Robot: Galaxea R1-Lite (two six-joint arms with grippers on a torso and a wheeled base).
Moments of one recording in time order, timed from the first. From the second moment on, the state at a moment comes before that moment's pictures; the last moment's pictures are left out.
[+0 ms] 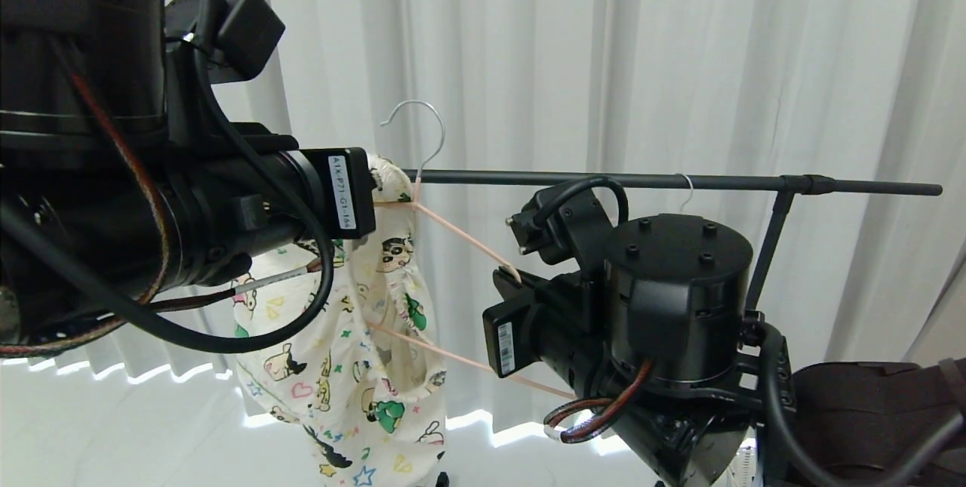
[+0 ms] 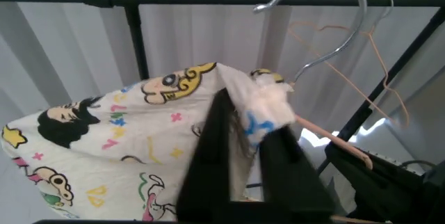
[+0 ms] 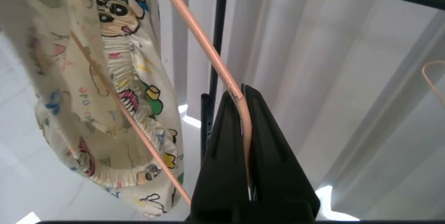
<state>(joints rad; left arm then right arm) -0.72 1.41 -1.16 0.08 0.44 -0.21 1.14 1.83 -1.01 -0.68 -0.49 0.14</state>
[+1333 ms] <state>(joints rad) -0.36 1.11 -0.92 0.07 -0.32 0.26 1.09 1.60 -0.67 -0.85 -0.50 0.03</state>
